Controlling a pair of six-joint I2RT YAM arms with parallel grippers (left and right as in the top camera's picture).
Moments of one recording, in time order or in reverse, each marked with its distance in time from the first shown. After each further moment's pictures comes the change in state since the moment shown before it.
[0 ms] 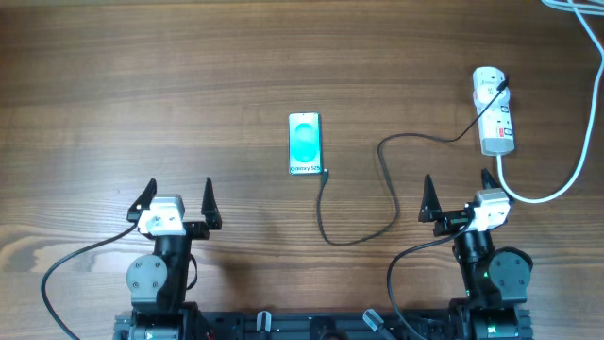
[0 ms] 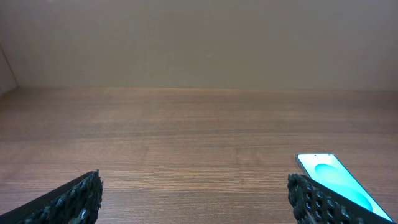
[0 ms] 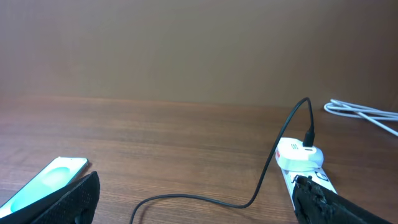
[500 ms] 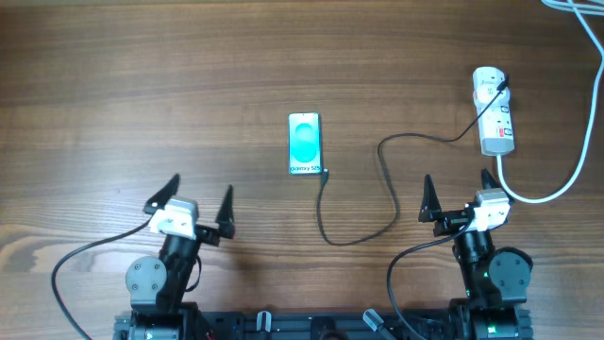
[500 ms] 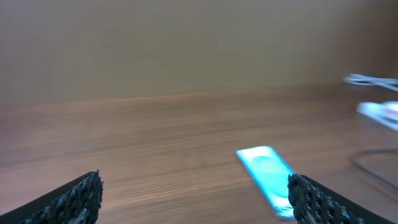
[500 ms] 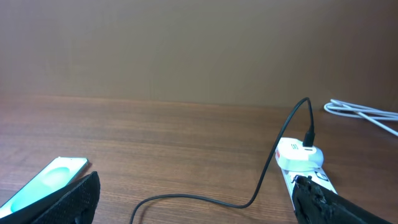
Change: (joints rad) left arm 0.000 0.000 0.000 0.029 0.249 -0.002; right arm 0.000 0.000 0.000 0.000 0.000 0.000
